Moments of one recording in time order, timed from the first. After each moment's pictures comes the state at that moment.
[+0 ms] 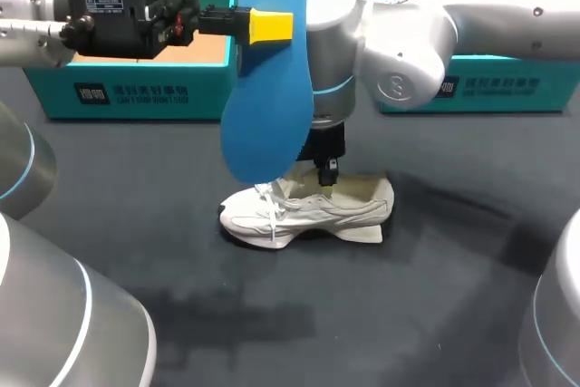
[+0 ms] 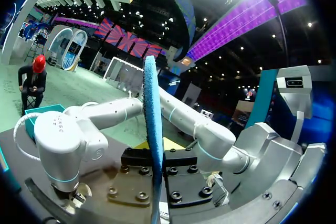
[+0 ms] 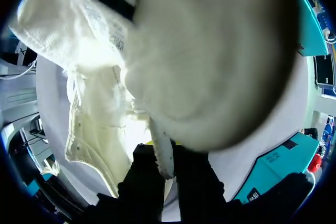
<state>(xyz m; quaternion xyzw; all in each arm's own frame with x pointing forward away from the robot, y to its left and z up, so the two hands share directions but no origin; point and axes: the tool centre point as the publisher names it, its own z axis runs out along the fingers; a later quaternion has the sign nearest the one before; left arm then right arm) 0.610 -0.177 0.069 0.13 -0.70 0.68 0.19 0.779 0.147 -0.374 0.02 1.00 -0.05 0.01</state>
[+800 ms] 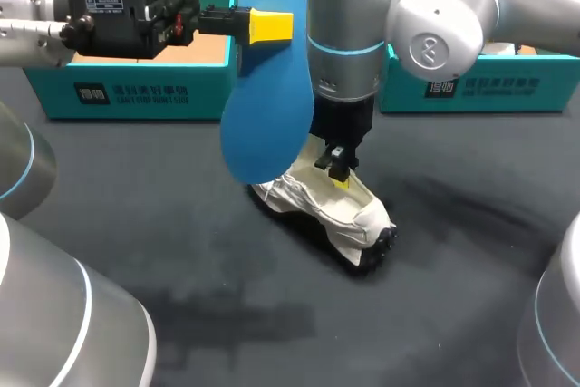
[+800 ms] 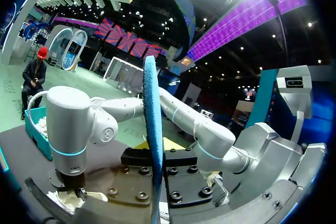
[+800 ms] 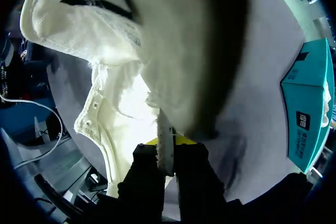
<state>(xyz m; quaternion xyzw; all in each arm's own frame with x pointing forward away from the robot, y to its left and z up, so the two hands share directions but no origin) 0.610 -0.177 0.069 0.13 -0.70 0.68 0.19 0.733 0.134 -0.324 0.32 0.94 -0.03 -0.06</state>
